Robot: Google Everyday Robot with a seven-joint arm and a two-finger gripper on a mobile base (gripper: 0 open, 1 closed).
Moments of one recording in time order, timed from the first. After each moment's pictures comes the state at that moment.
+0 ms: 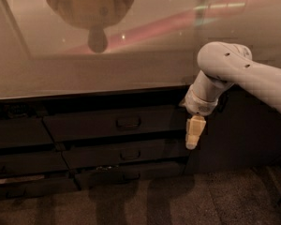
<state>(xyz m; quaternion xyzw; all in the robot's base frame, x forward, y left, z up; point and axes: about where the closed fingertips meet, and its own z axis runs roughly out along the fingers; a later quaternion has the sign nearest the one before) 0.557 -0.168 0.692 -0.69 0.72 0.08 0.08</state>
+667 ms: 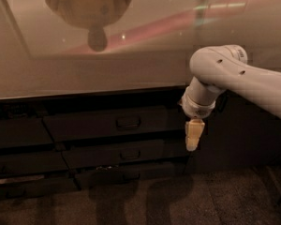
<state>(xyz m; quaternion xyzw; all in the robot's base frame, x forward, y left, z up) 0.554 -0.166 0.697 -0.71 0.70 0.02 0.08</state>
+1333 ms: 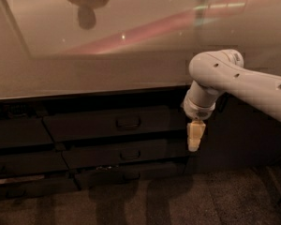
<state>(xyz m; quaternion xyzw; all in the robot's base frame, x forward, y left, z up) 0.565 -0.180 0.673 -0.70 0.71 0.01 0.06</state>
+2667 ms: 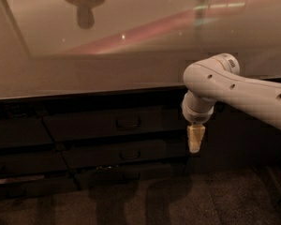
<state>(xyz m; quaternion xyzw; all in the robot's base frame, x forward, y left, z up) 0.564 -0.184 0.674 -0.71 0.70 -0.06 0.07</state>
